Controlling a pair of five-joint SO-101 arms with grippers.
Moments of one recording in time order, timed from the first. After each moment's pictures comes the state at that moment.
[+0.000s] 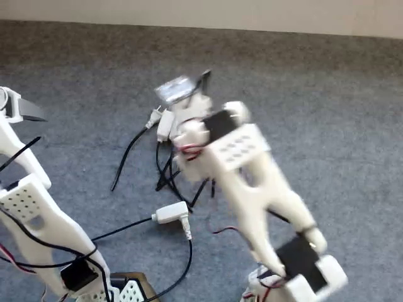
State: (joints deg) left arm -41.3 44.0 -66.5 100.9 -18.3; right arm -34.1 -9.0 -4.2 98.3 3.6
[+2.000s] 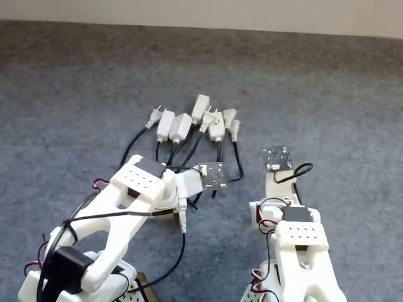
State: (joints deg) left arm 20.3 -17.0 49.4 61.1 -46.3; right arm -4.8 -48.9 78.8 45.8 9.4
